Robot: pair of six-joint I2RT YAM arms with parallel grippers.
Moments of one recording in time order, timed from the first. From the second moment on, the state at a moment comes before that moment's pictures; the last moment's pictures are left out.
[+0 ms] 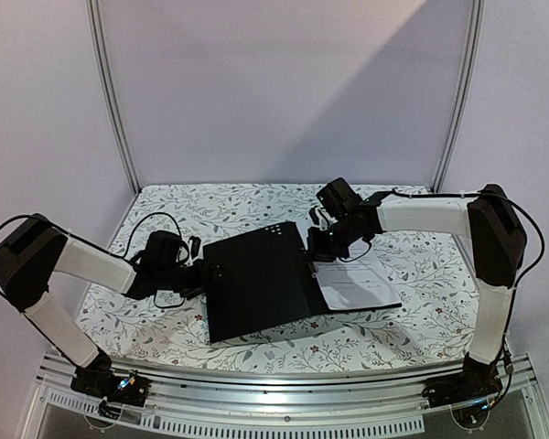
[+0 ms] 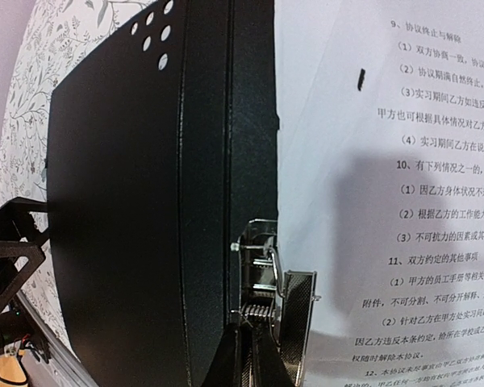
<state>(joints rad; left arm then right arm) -0.53 1.59 0.52 0.37 0.31 -0.79 0.73 1.95 1.43 -0.47 -0.20 0.63</state>
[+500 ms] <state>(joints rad) -0.53 1.51 0.48 0.37 0.38 -0.79 0.72 2.02 1.42 -0.46 -0.22 0.62</state>
